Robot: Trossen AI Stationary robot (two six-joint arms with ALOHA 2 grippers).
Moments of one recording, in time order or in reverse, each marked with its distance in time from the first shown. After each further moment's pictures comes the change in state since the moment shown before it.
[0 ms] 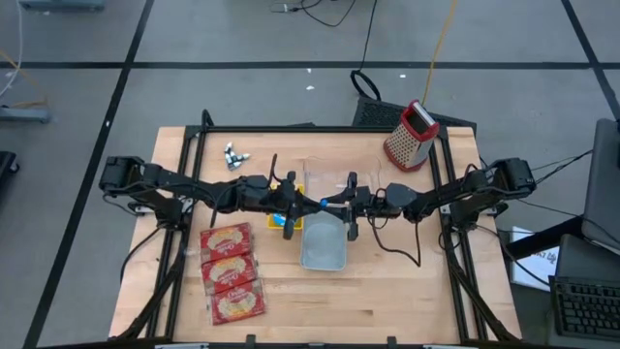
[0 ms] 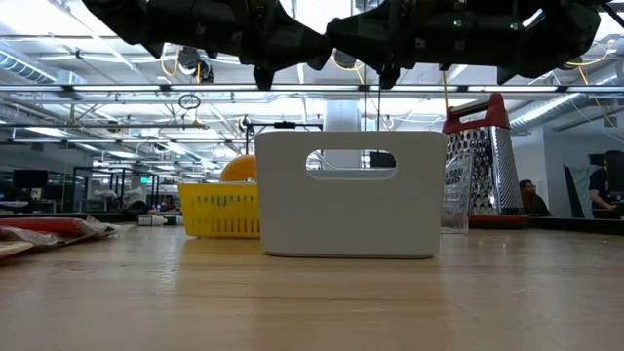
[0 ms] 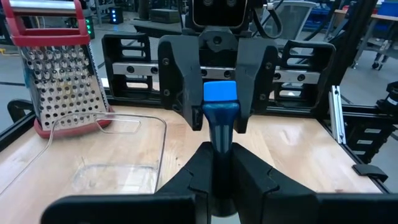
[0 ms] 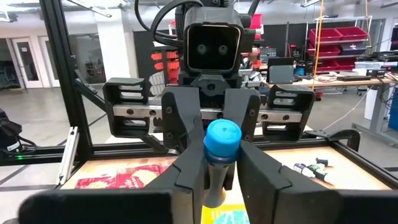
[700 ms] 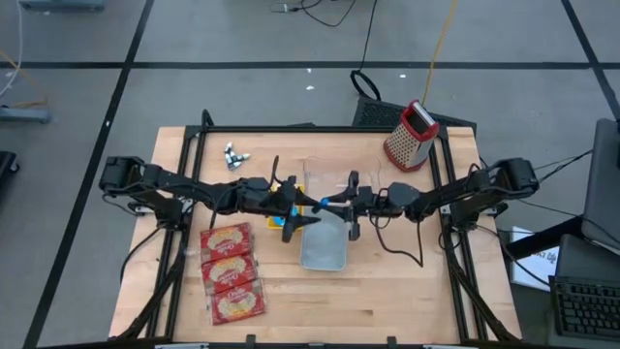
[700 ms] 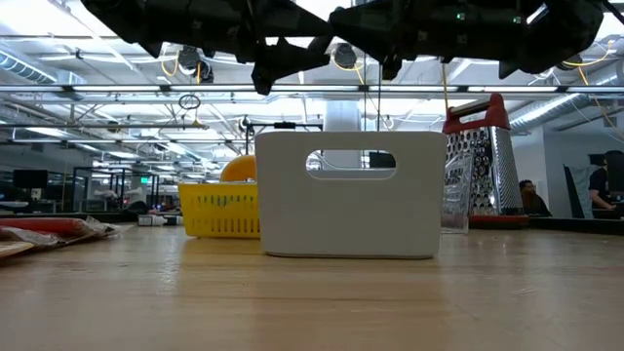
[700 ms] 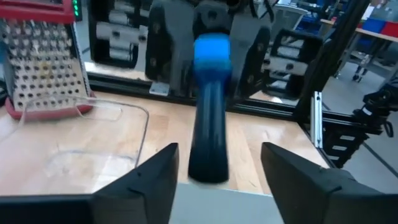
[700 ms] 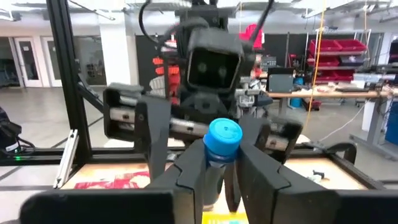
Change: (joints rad) left arm -0.017 0.000 0.000 -0.016 0.027 -0.112; right arm 0.002 -0.033 0.000 -0.006 -0.002 -0.043
